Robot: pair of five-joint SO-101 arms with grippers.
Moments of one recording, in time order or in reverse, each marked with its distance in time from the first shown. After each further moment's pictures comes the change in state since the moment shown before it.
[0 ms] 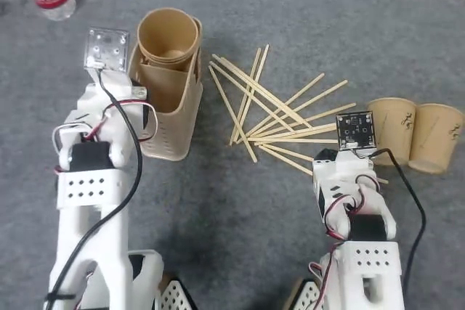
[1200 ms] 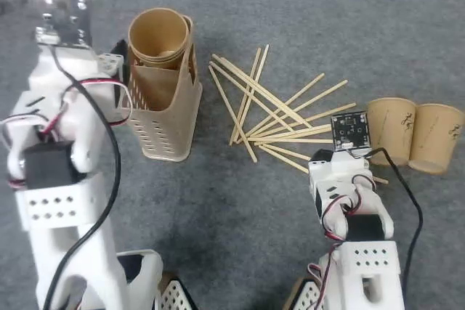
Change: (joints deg) left arm -1.4 -0.1 -30.6 20.3 -2.5; right arm -1.8 0.0 0.2 0.0 0.0
